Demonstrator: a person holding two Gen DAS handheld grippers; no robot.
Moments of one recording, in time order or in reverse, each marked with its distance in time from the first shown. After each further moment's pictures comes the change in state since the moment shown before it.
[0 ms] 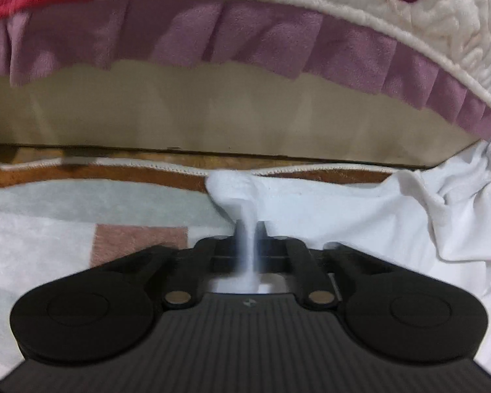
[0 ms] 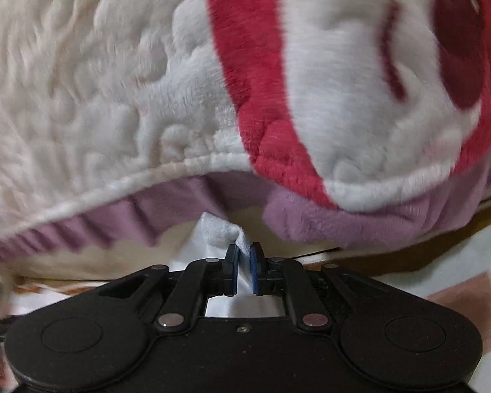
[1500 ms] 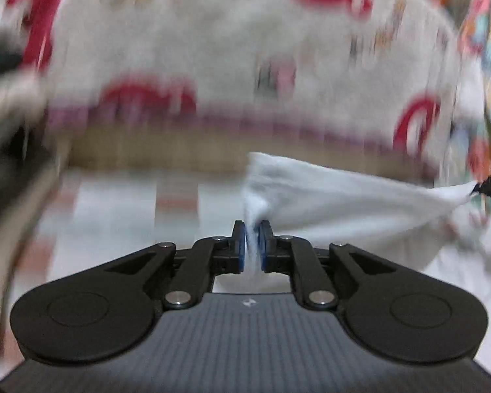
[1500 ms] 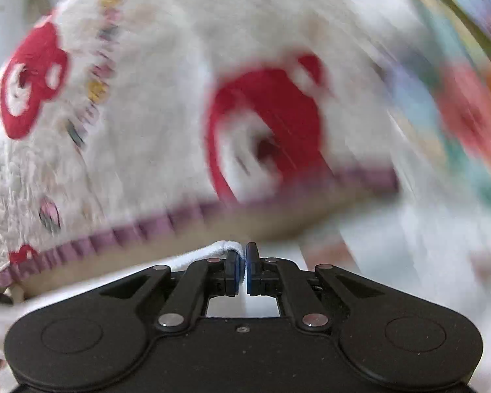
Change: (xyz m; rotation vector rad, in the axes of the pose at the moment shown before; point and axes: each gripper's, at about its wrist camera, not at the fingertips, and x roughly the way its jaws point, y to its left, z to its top) left arm -0.230 0.020 -0.171 0.034 -0.264 -0.123; right arm -0.219 0.005 -0.137 0.038 -0.256 -0.211
